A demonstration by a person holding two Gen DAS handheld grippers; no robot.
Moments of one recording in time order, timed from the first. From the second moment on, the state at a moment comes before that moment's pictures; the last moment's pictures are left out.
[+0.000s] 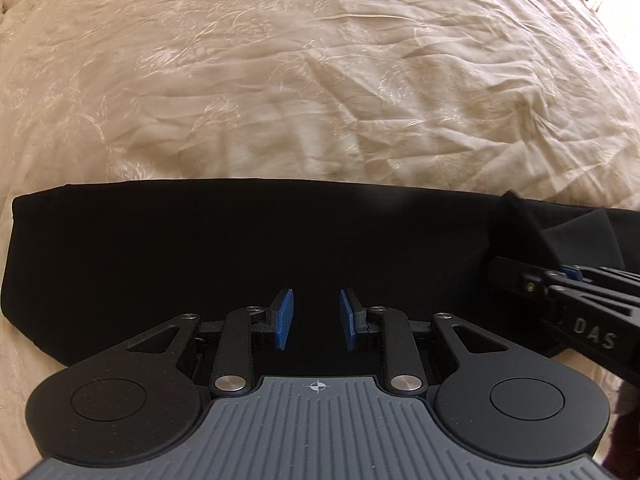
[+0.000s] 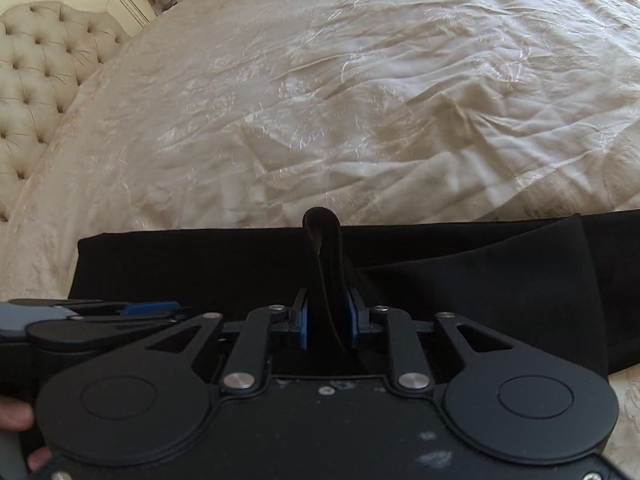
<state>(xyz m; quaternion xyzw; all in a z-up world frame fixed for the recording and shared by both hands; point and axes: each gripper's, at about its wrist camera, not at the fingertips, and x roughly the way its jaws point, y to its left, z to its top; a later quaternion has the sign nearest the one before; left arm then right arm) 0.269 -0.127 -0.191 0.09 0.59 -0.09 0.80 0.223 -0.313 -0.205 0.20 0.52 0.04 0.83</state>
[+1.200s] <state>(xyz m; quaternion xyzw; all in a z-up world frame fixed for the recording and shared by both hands) 0.258 -0.199 -0.227 0.04 0.63 -0.05 0.77 0.088 -0.659 -0.247 0.34 0.47 -0.16 0.80</state>
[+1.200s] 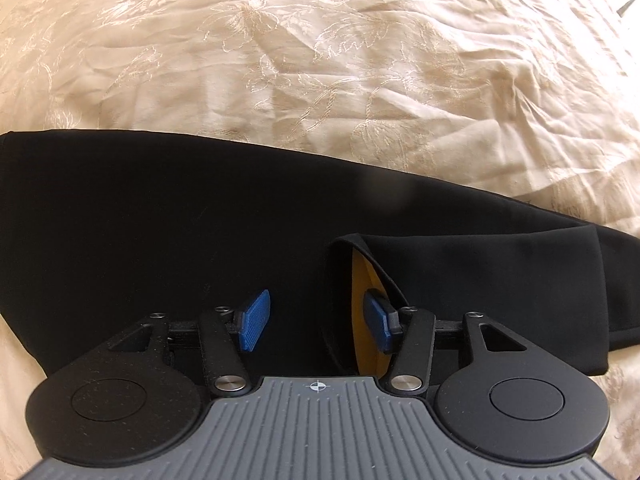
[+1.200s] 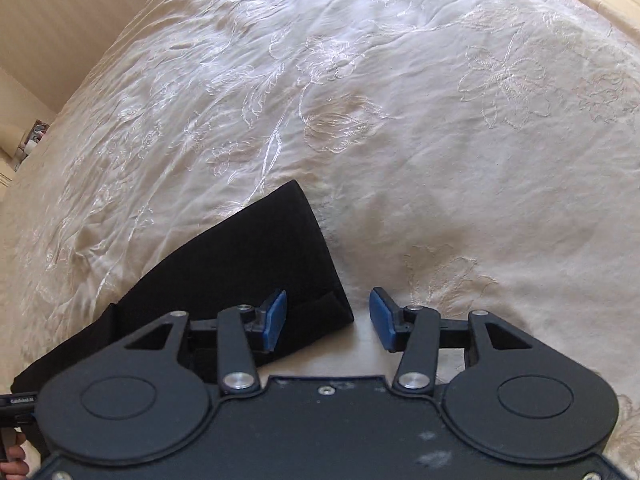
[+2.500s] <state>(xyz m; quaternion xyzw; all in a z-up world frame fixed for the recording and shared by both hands) 0.274 -0.090 -0.190 0.00 0.59 -0.11 0.80 0.197 -0.298 -0.207 0.15 0.51 0.09 0.84</state>
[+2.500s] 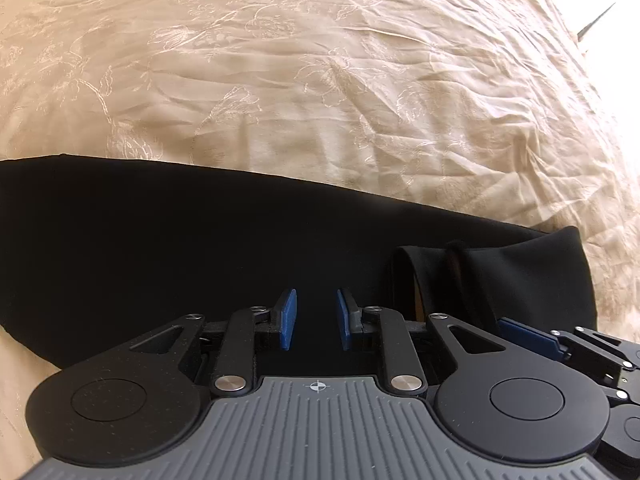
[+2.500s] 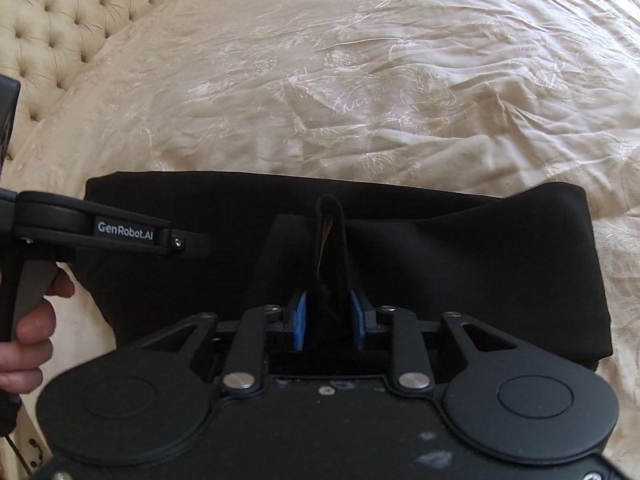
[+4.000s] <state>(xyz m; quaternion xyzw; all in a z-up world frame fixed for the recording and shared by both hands) 0.268 -0.144 -0.187 0.07 0.58 -0.09 0.81 0.202 -0.421 -0.178 0.22 0.48 -0.04 0.85</state>
